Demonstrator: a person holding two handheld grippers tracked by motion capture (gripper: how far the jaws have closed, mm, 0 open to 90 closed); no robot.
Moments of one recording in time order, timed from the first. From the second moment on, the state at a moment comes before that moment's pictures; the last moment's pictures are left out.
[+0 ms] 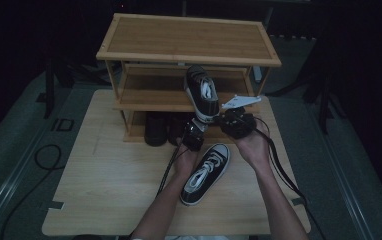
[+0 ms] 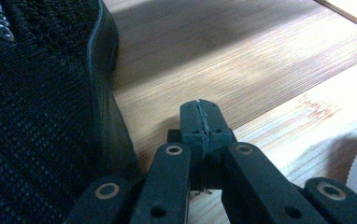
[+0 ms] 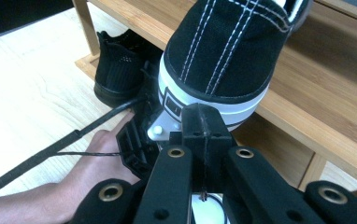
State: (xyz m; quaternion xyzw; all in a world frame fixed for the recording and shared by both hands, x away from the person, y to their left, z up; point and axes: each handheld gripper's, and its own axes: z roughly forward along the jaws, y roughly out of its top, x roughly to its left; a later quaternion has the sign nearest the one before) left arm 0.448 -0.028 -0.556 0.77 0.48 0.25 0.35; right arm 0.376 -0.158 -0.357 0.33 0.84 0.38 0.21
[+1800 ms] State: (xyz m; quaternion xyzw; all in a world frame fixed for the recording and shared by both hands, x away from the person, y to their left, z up) left arm 0.448 -0.027 -0.556 0.77 0.47 0.26 0.35; right arm 0.387 -0.135 -0.353 0.31 0.84 0.40 0.21
